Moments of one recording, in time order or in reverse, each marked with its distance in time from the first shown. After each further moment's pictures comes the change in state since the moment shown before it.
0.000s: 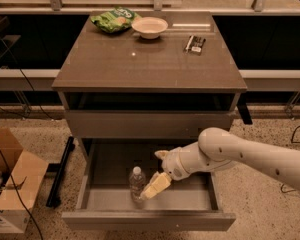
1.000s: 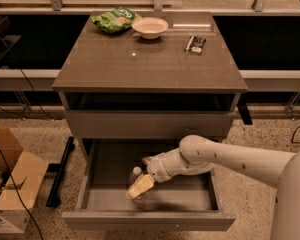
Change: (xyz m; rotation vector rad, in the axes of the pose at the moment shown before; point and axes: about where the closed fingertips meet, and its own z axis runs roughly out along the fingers) arm 0.009 -0.023 0.085 -0.069 -0.037 0.091
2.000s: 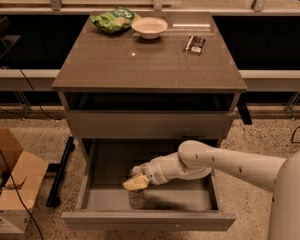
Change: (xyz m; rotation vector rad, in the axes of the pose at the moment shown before) arm 0.004 -0.002 0.022 -0.034 -0.062 0.075
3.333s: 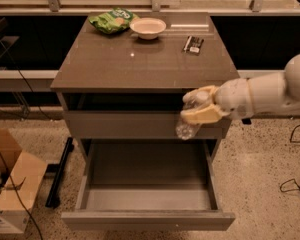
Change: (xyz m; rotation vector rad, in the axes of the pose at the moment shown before) arm -0.183 0.083 -0.326 0.153 -0.137 -0.390
